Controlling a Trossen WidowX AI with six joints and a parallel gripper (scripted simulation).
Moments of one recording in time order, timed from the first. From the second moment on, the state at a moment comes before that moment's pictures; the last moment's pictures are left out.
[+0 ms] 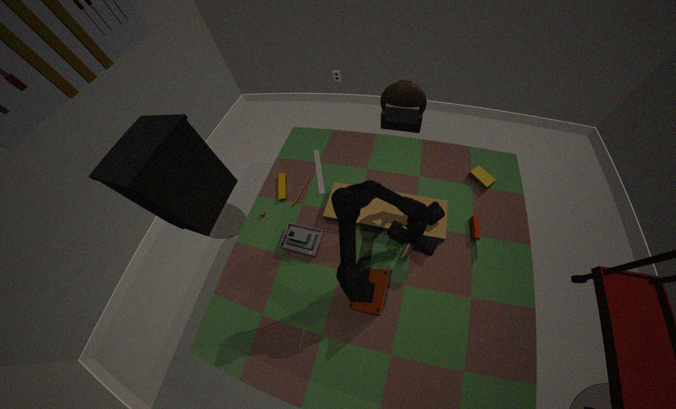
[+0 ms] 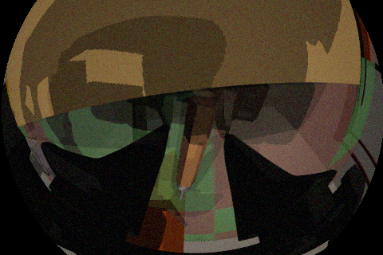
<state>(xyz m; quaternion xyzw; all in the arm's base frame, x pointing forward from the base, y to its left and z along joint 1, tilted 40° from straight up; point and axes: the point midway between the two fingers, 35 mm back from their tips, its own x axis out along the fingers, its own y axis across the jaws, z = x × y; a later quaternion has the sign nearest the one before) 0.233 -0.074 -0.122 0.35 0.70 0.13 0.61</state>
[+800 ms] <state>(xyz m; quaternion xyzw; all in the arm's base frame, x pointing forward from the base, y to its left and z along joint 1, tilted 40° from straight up) 0.233 -0.125 -0.066 0.36 0.70 0.13 0.60</state>
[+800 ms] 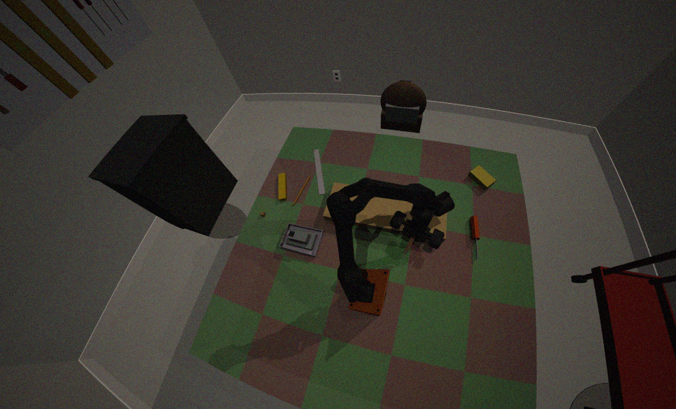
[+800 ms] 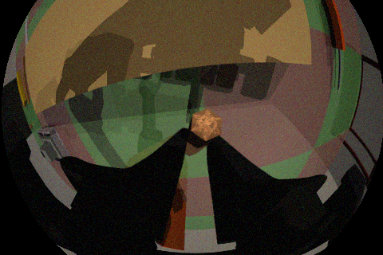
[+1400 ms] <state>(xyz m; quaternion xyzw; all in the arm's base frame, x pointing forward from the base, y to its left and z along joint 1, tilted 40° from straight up) 0.221 -0.159 -0.014 0.36 0.68 0.10 0.63</state>
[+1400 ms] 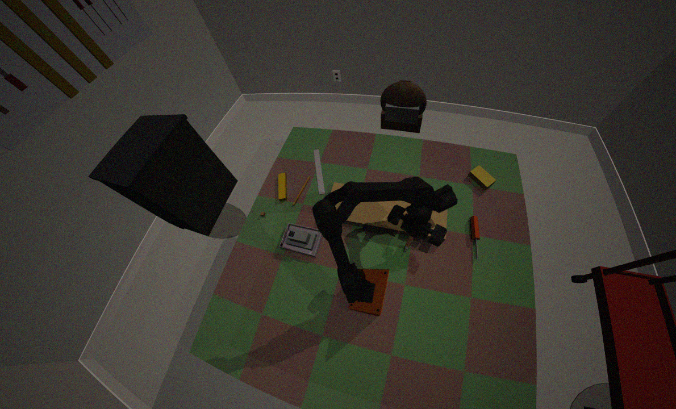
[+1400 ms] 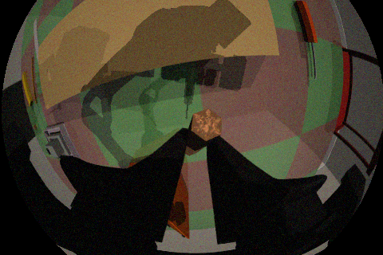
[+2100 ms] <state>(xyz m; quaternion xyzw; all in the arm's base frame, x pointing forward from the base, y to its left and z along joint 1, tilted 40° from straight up) 0.196 -0.173 0.032 0.38 0.59 -0.03 0.71</state>
